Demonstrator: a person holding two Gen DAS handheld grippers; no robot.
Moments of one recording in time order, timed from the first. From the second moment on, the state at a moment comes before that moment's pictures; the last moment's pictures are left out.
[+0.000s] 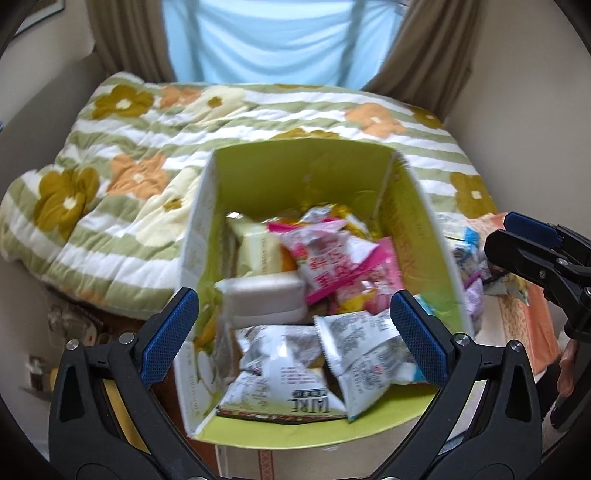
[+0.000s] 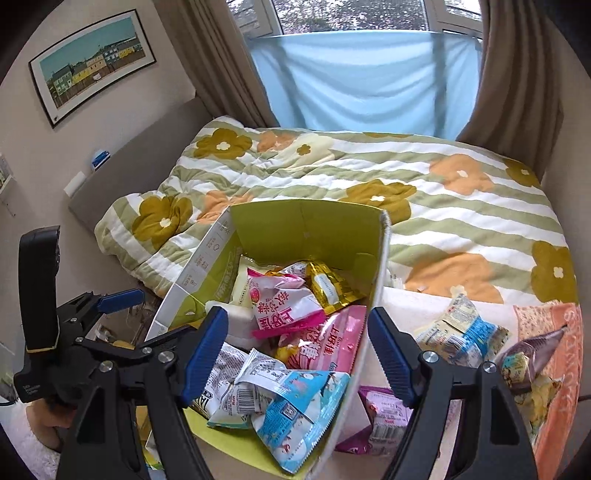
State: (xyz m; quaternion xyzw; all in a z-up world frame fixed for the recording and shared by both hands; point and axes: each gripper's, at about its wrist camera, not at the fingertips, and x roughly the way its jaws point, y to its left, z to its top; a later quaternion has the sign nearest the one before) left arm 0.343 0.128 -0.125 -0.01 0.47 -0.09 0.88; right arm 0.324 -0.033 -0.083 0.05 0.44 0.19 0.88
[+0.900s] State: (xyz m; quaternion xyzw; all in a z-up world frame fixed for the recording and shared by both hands) left arm 0.345 -0.158 -0.137 0.07 0.49 -0.23 0.84; right arm 0.252 -0.310 -0.130 0.10 0.48 0.06 0.87
